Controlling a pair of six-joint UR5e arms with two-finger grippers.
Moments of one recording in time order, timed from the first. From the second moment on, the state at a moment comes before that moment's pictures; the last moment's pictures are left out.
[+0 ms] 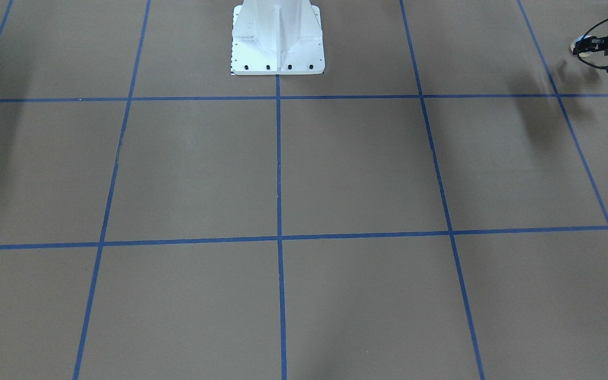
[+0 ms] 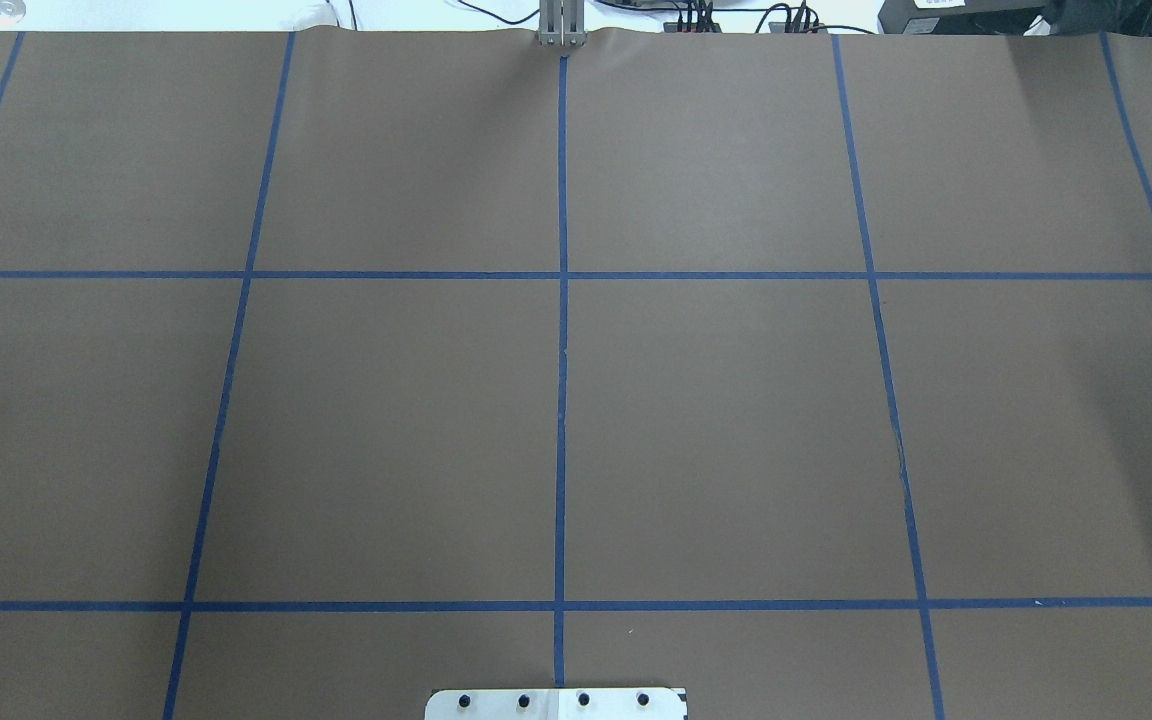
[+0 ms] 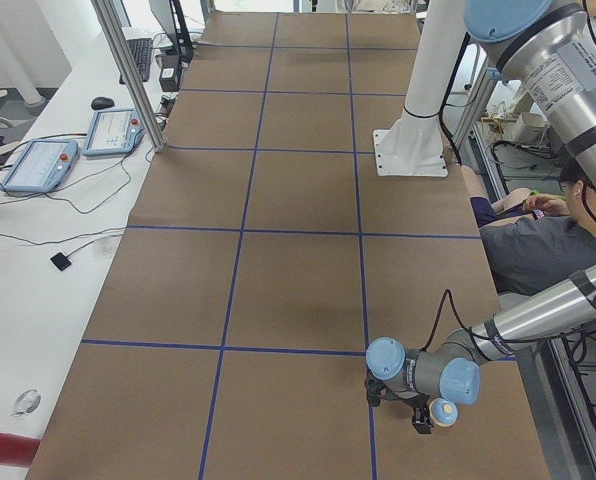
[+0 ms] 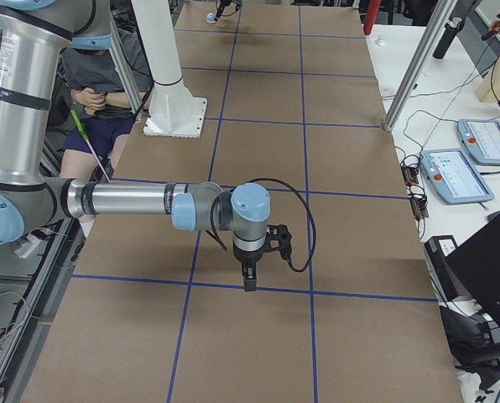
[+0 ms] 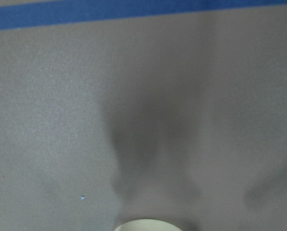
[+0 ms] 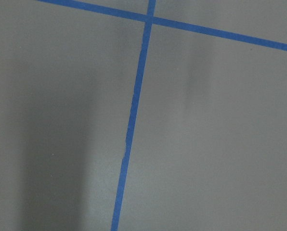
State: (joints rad) left arm -0.94 -0.97 -1.46 -2.18 -2.39 -0.27; right arm 1.51 -1.82 1.85 -1.57 2.24 -0.09
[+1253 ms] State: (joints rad) left arm -0.86 -0.97 -1.41 -2.18 -2.40 -0.22; right arm 1.51 -1.82 1.85 -1.57 2.24 -0.09
